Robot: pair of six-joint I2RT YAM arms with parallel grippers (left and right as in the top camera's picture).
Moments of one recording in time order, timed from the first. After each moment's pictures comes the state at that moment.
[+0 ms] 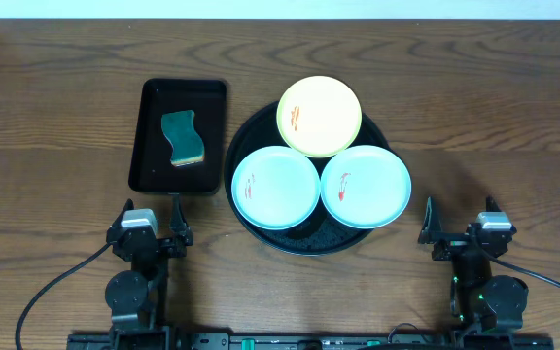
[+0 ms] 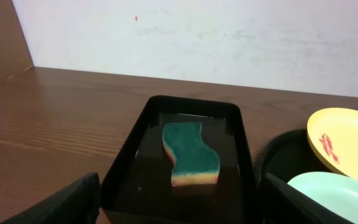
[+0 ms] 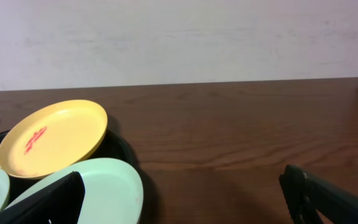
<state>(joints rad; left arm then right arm) 0.07 0.01 0.02 -0.11 0.00 -0.07 -0.01 0.01 0.01 -0.07 -0.03 0.04</state>
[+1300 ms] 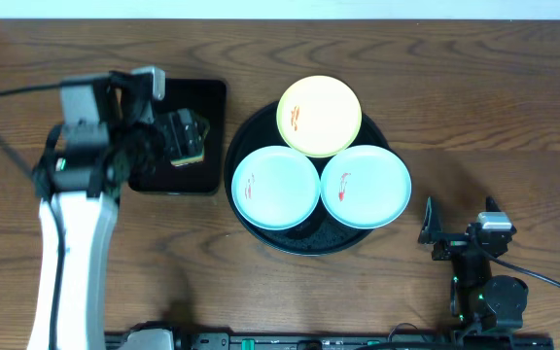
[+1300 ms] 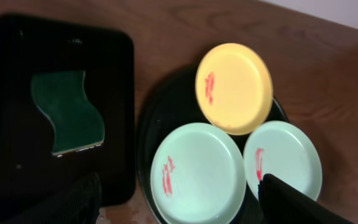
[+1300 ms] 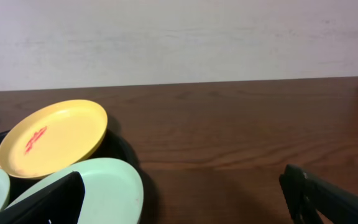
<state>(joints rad) 0.07 1.31 1.28 -0.85 0.44 -0.14 -0.01 0.01 0.01 -0.07 -0.03 0.04</state>
